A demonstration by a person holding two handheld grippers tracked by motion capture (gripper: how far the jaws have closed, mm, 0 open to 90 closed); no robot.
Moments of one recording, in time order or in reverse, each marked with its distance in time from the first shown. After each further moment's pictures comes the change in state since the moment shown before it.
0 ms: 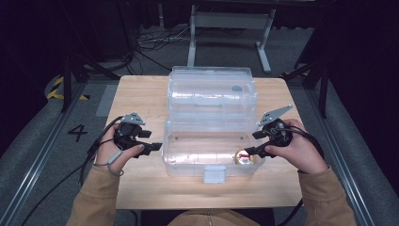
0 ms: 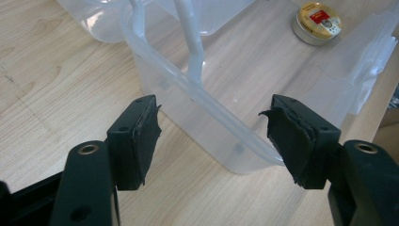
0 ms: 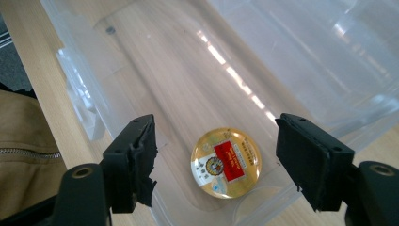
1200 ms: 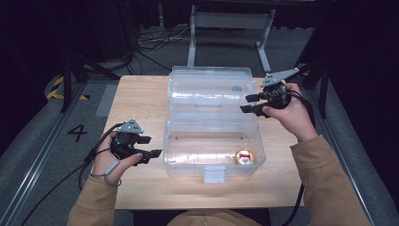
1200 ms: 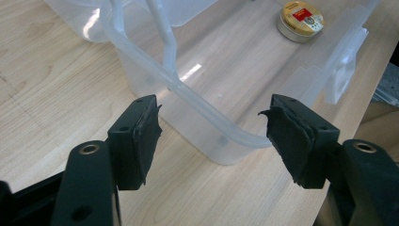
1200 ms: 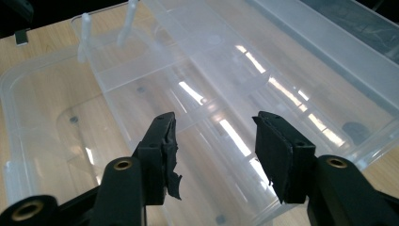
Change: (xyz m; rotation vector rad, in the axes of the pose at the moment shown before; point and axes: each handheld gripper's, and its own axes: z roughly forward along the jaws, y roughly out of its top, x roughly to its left) left arm -0.020 -0.013 -0.010 -0.025 0.001 0.024; right arm -0.061 0.068 -0.017 -0.237 -0.055 -0.064
